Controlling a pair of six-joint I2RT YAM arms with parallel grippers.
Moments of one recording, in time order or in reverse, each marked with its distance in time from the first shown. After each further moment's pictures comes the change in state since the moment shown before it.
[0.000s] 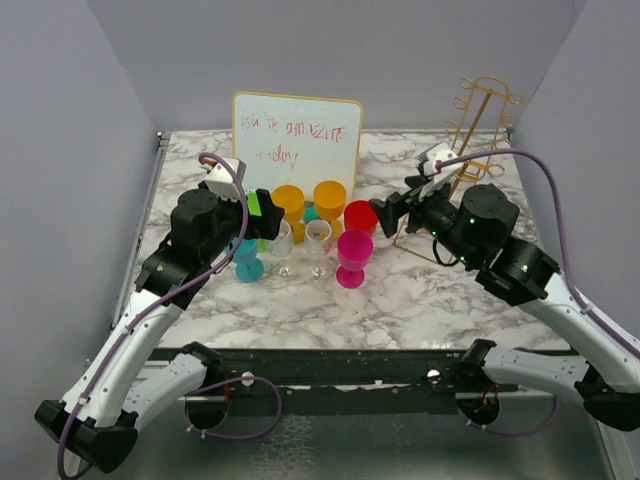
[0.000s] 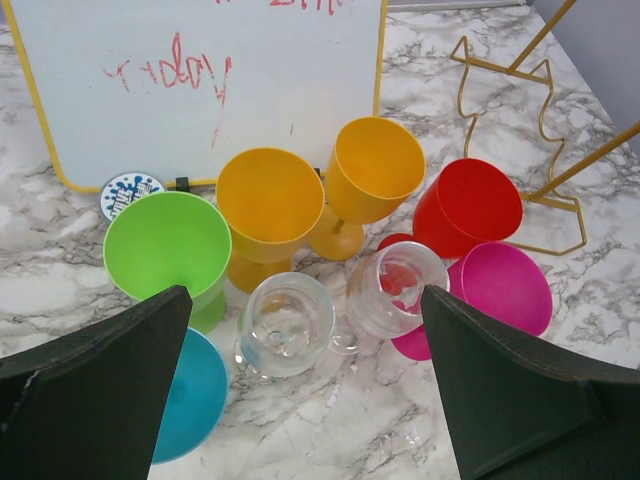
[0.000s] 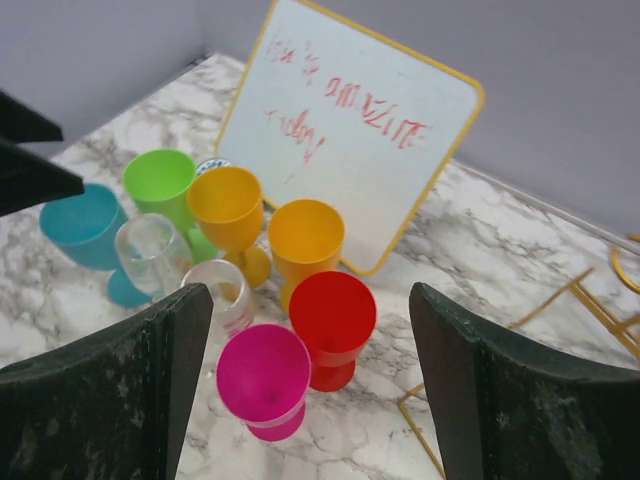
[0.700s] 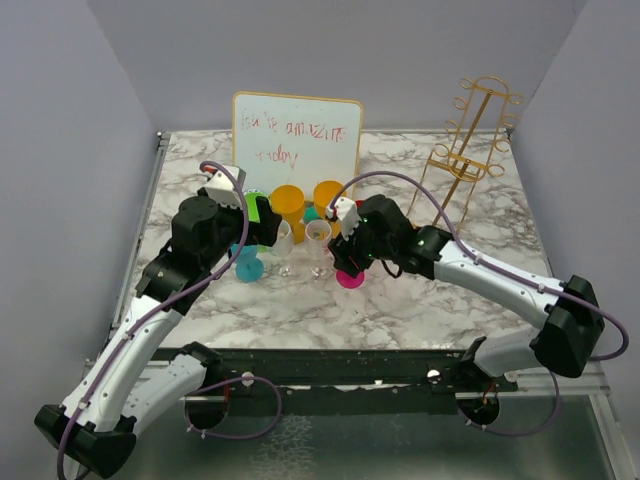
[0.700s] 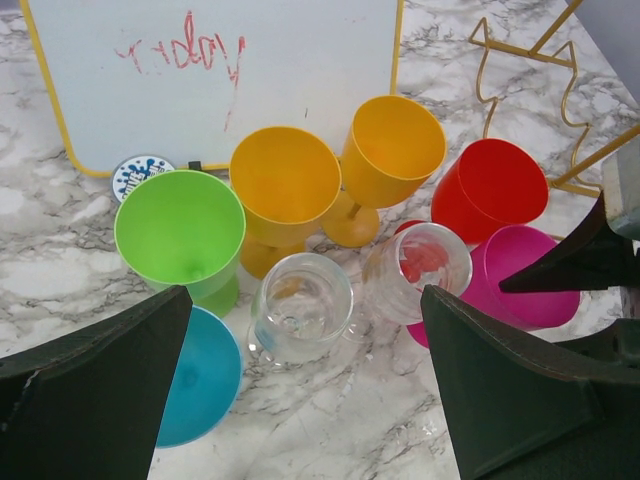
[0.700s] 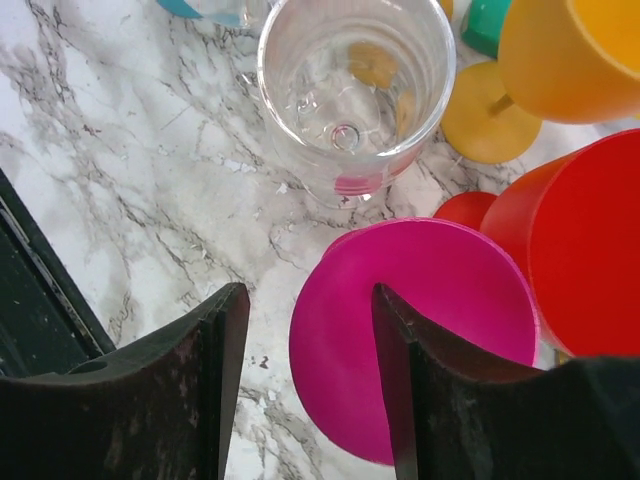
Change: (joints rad) left arm 0.000 -0.035 -0.058 0.004 -0.019 0.020; right arm 0.000 0.406 -0.121 -0.098 -0.333 -0.035
